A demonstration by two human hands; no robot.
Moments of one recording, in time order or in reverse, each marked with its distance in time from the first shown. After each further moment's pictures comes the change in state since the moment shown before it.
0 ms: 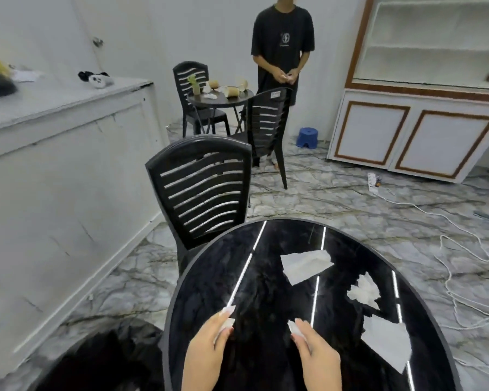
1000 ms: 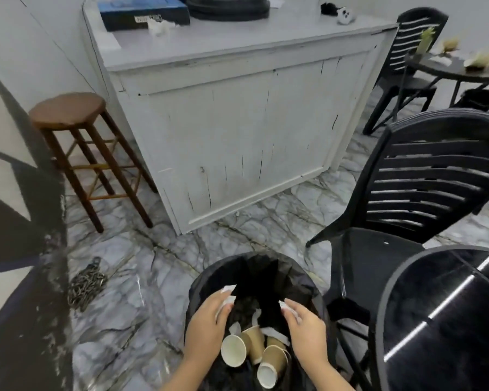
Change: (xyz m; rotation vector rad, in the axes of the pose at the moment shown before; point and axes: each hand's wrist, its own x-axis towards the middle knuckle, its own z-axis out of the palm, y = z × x) left_hand -0.124 -0.154 -0.298 0.160 0.497 -0.401; right_hand -0.144 -0.107 0.316 -0.207 -0.734 -0.094
